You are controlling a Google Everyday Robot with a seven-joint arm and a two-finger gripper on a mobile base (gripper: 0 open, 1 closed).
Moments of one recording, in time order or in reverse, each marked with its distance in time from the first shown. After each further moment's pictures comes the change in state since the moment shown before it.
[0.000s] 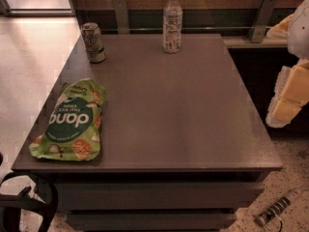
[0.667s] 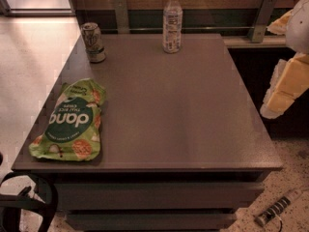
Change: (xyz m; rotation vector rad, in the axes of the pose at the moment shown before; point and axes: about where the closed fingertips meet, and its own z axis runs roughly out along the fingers) arm 0.001 -0.017 0.003 0.037 -0.029 0.043
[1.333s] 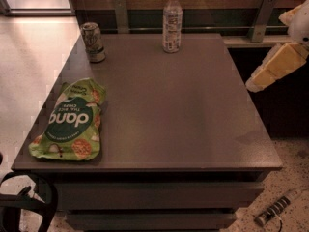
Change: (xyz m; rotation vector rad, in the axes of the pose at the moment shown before) arm 0.000 -0.064 0.024 0.134 -0.224 0.217
